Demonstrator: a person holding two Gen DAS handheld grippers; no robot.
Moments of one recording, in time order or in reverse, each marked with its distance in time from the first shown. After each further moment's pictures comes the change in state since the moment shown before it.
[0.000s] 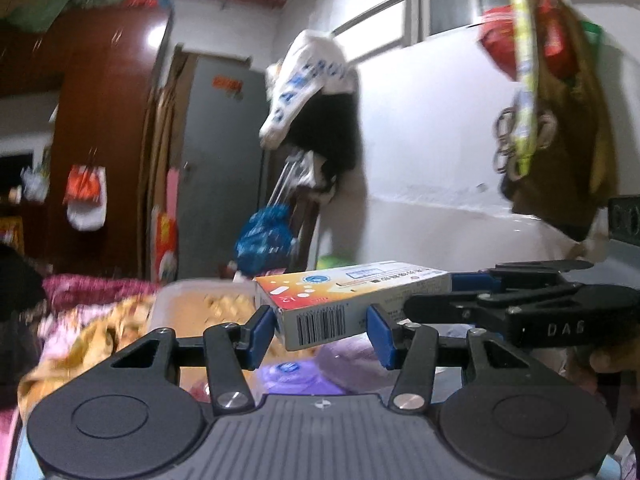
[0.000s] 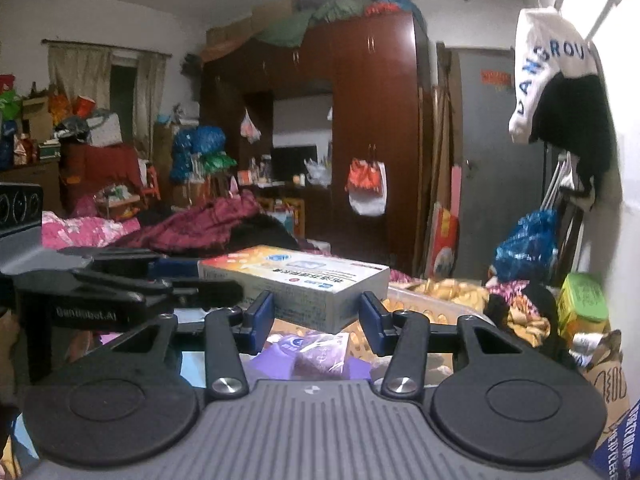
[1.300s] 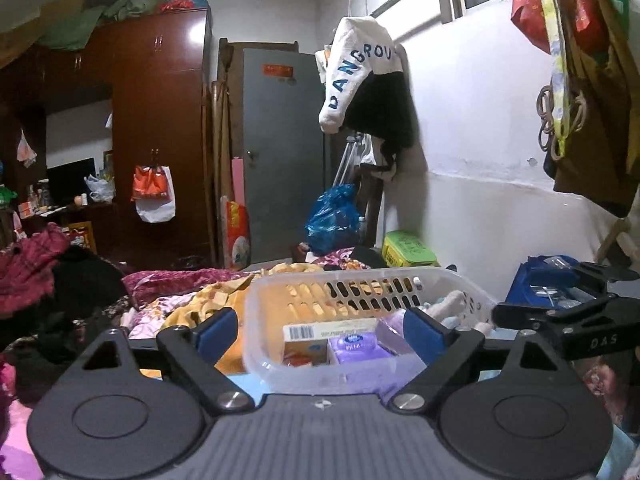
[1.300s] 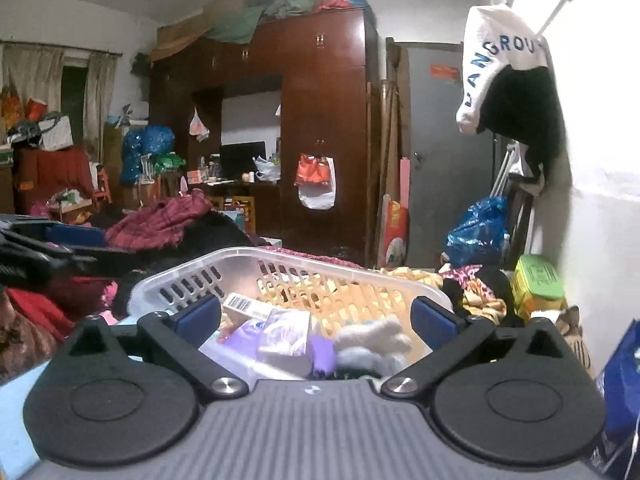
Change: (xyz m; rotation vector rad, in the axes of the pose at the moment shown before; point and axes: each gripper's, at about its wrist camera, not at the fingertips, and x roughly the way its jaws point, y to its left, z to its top) left arm -0.078 -0.030 0.039 0.081 0.083 0.233; right arm -0.065 -0.012 0.007 0.073 -0.011 -0.149
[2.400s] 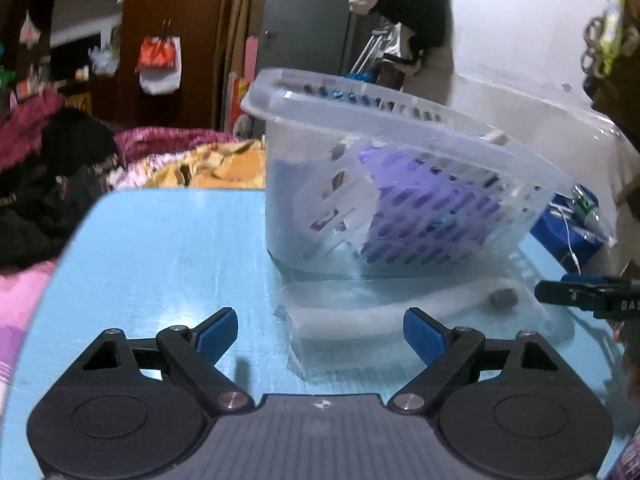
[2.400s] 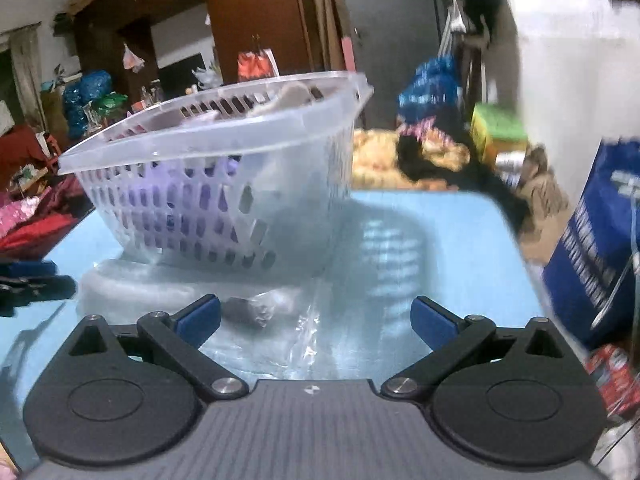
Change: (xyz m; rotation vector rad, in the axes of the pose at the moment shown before) left arm 0.079 0.026 -0.121 -0.177 0.324 -0.038; right arm 0.057 -0.050 -0.105 0.248 0.347 -0.086
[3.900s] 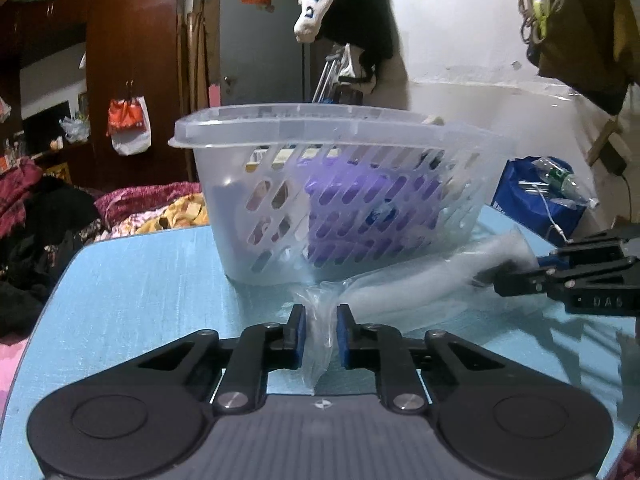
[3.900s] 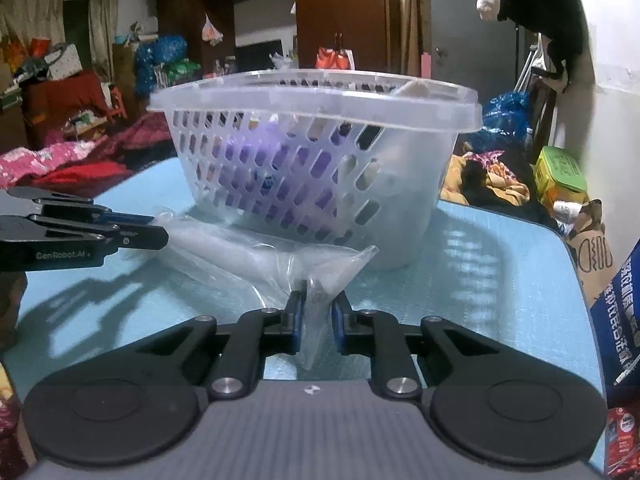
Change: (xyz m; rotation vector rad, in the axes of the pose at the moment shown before) left arm -0.023 -0.047 -0.024 0.198 -0.124 -0.003; right arm -0.034 0.053 -0.030 -0.269 -0.051 0.118
